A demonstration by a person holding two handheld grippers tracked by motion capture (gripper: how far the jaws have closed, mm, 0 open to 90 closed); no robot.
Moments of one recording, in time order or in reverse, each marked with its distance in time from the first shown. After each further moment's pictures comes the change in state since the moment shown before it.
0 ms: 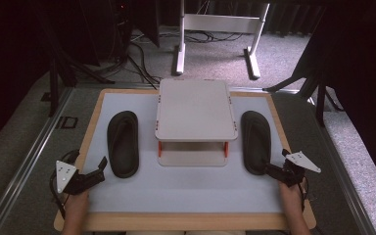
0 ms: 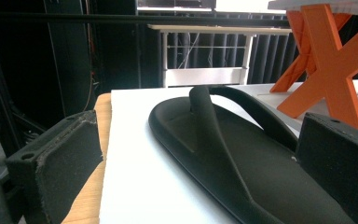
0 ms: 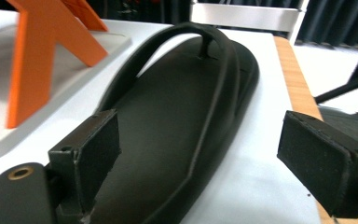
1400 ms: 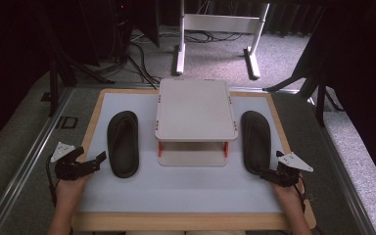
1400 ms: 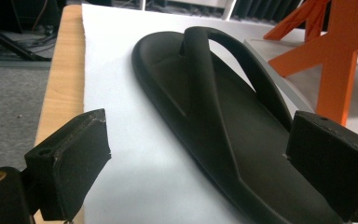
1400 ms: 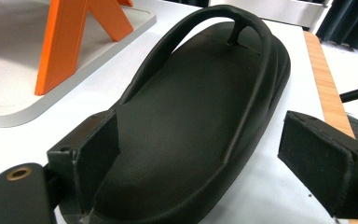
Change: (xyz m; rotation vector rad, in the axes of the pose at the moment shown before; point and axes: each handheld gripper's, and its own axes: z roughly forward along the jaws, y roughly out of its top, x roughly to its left) left arm 0.021 0.047 0.026 0.415 -0.121 -0.146; right arm 0.014 0.000 -0.001 0.059 0.068 -0.107
